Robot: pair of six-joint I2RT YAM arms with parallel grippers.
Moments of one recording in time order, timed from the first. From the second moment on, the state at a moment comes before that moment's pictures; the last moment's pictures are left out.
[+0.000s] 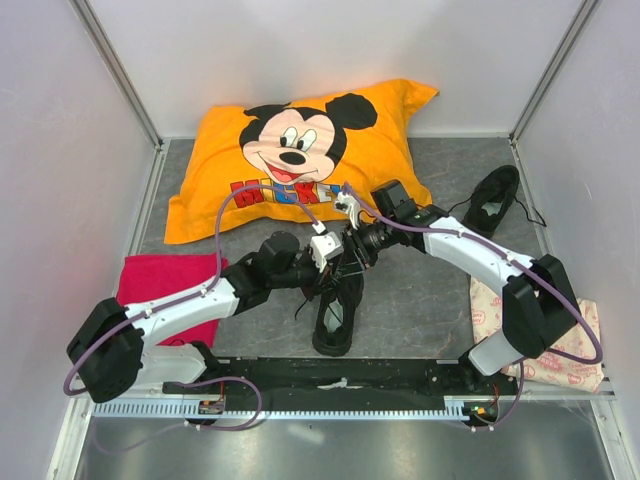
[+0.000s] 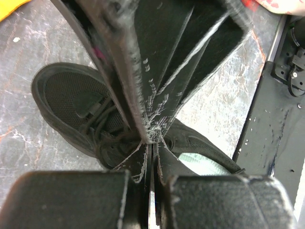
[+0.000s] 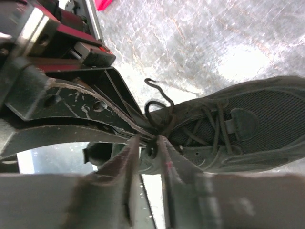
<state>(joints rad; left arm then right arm) -0.84 1.23 0.67 0.05 0.35 -0.01 0.59 1.55 1.12 -0.48 -0.83 0.00</state>
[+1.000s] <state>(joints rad) -0.82 1.21 0.61 0.13 0.38 0.00 0.52 1.52 1.02 -0.53 -0.88 -0.22</state>
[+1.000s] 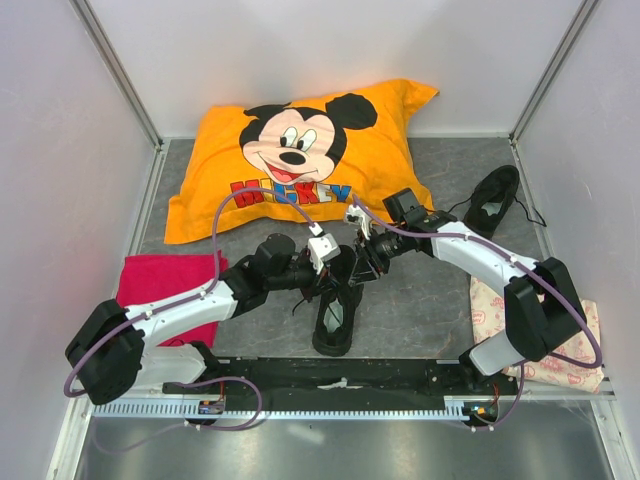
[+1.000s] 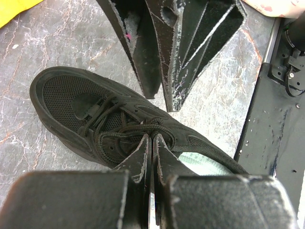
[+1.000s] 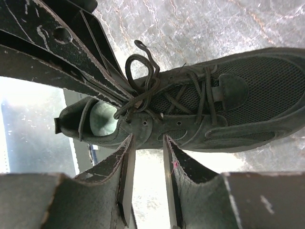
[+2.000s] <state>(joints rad) -0.82 1.23 0.62 0.15 0.42 0.02 0.58 1.49 1.03 -0.51 -0.92 -0.34</state>
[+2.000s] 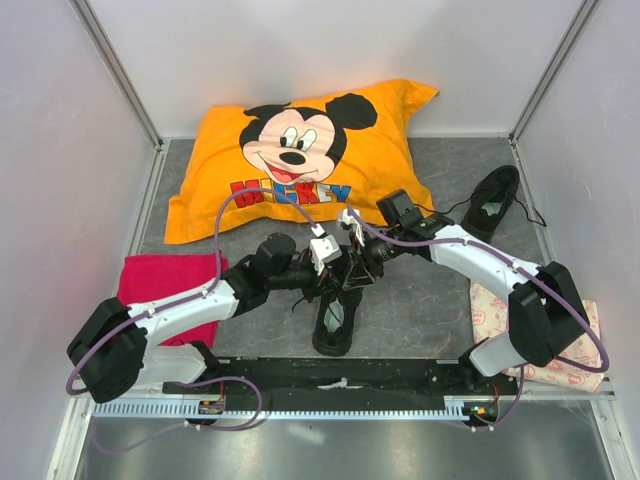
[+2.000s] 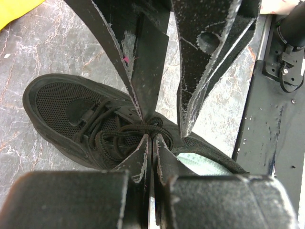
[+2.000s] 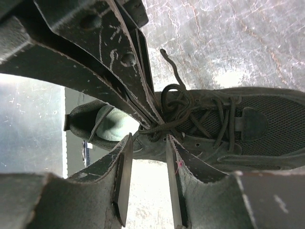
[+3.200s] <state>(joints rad) -0.81 1.23 0.61 0.16 0.46 0.06 0.61 1.43 1.03 -0.56 -0.83 -0.69</state>
